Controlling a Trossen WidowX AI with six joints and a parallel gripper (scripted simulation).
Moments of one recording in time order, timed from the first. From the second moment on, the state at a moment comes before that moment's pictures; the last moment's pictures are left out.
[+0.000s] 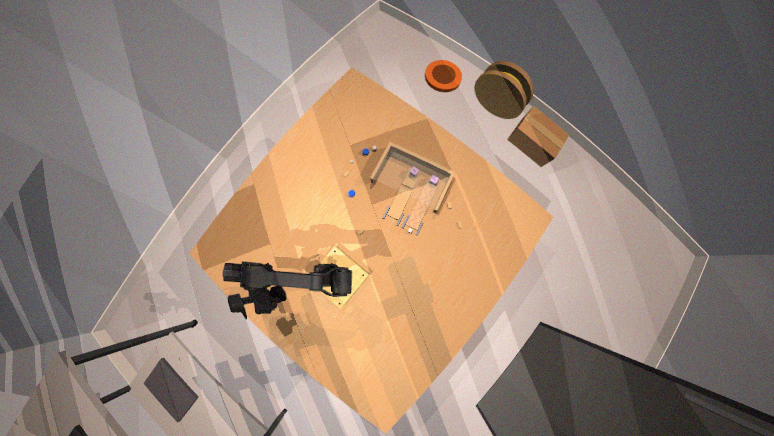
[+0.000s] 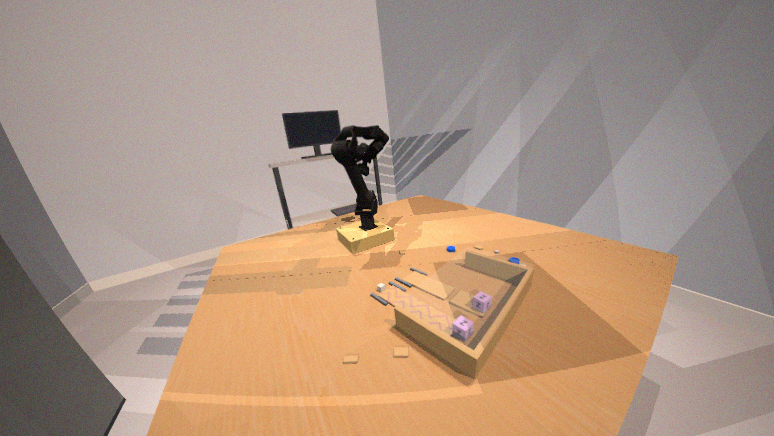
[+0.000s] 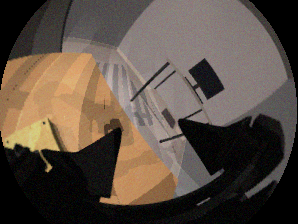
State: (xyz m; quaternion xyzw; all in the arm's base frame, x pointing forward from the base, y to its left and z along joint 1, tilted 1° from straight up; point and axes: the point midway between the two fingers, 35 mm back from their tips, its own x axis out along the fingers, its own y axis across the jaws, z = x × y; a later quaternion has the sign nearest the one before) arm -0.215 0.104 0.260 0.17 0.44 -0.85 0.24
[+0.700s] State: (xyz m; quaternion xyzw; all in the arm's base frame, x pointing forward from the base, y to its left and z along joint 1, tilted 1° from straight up) arm 0.041 0.267 0.208 0.41 0.00 -0.78 -0.46
